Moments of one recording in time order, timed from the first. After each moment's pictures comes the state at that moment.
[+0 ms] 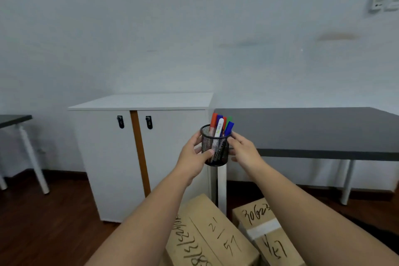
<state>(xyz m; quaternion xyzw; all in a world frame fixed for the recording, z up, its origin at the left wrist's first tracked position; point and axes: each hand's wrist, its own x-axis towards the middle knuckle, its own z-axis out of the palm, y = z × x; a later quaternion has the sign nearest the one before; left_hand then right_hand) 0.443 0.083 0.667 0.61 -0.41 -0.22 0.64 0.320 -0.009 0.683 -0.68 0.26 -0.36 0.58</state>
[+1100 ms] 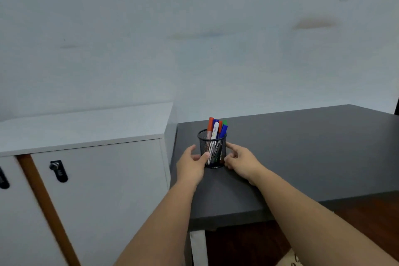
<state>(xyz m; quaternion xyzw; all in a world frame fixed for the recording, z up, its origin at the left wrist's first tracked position) 0.565 -0.249 0.607 0.70 -0.36 -0.21 0.58 0.418 -0.323 0.619 -0.74 0.39 -0.31 0.45</state>
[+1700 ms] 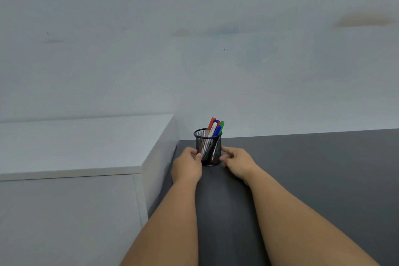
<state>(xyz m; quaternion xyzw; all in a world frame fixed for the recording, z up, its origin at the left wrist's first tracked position) 0.666 -0.419 0.600 0.81 -0.36 -0.04 0.46 0.530 -0.505 0.607 -0.77 0.37 -0.31 0.40</state>
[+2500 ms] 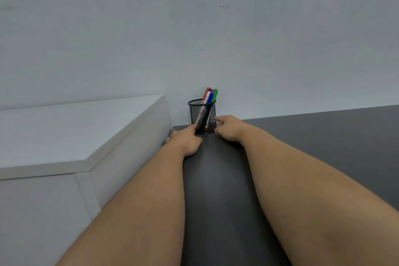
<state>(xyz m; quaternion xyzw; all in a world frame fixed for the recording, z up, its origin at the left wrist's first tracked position) 0.744 -0.519 0.589 0.85 -0.47 -0.11 0.23 0.594 -0.597 0.620 -0.84 0.38 -0.21 0.31</state>
